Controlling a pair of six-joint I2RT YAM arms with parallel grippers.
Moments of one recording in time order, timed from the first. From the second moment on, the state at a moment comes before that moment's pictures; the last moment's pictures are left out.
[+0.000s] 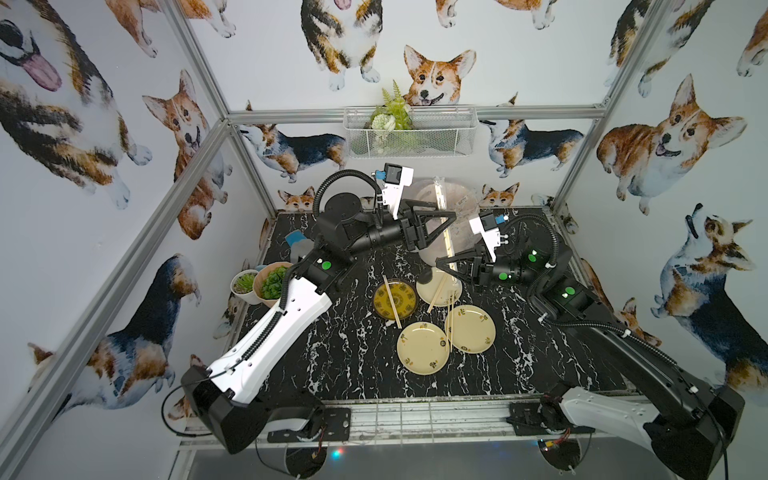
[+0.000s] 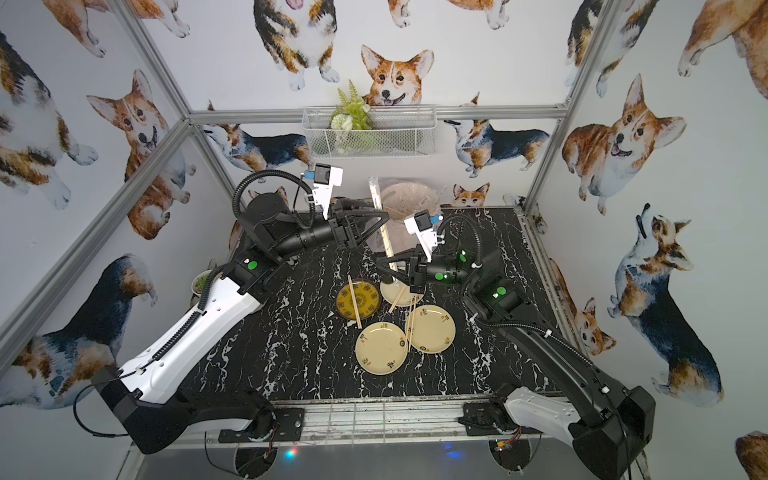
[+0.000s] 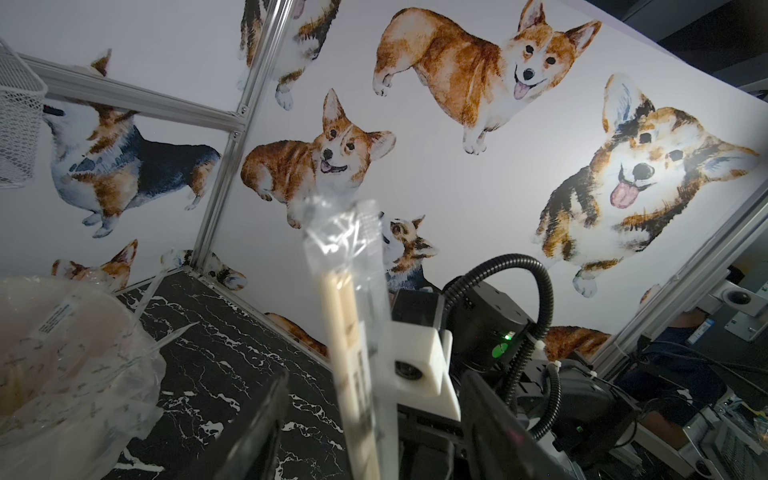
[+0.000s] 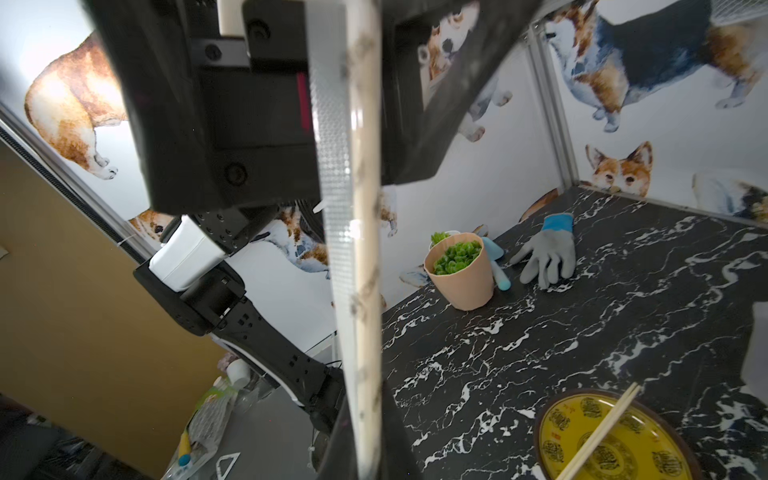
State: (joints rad) left arm -0.65 1.32 1.45 0.04 0.66 -0.58; right arm 0.63 1.09 1.05 0.04 -0.84 0.54
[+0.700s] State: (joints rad) left arm -0.60 1.29 1.37 0.20 0.67 -0.69; right arm 0.63 1.12 1.10 0.01 -0.94 0.63
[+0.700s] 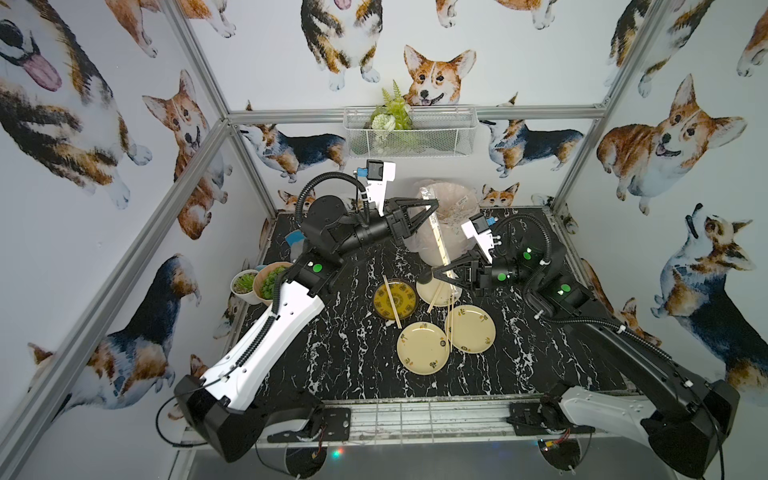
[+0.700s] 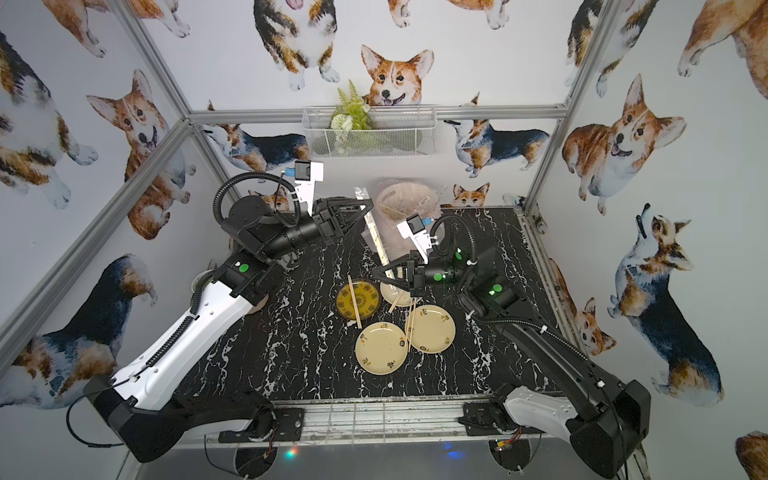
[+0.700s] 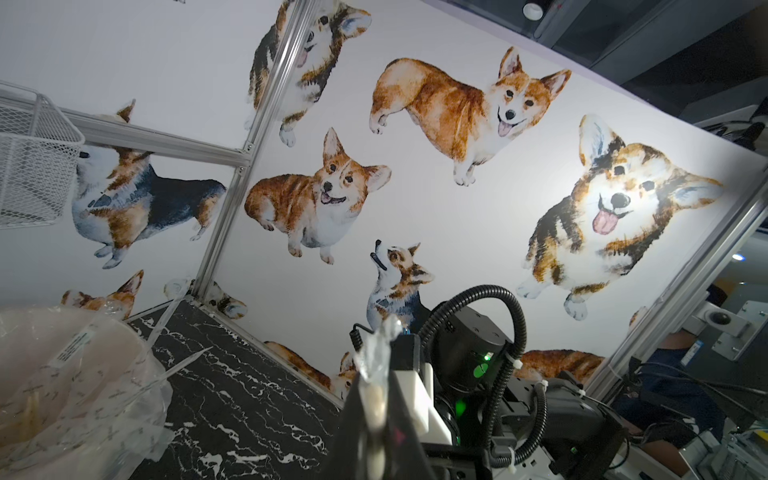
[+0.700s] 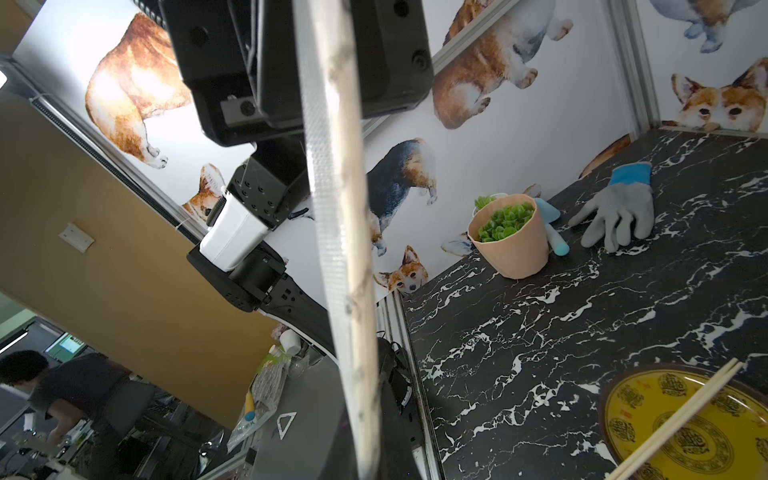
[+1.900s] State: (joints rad) left arm -0.55 1.21 1.29 0.16 0.59 -0.74; right arm 0.63 1.07 1.16 -0.11 -0.84 0.43
